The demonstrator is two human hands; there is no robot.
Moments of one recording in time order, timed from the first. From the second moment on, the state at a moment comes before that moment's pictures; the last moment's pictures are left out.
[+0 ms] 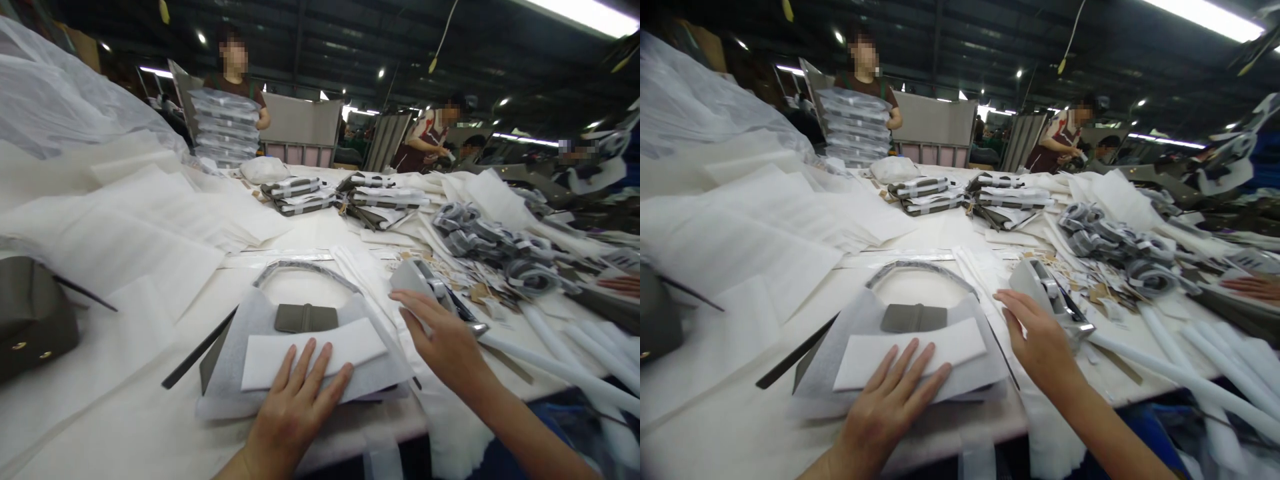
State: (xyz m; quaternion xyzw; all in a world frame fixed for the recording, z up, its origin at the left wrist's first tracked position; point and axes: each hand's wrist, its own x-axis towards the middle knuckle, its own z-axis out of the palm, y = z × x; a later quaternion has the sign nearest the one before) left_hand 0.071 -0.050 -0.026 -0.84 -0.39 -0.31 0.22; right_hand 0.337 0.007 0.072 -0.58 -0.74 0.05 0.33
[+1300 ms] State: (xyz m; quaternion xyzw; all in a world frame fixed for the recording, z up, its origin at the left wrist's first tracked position) left_hand 0.058 -0.047 -0.022 -0.85 -0.38 -0.26 0.26; right_hand 0.296 0.130 0.049 -0.50 -0.64 0.57 0.15
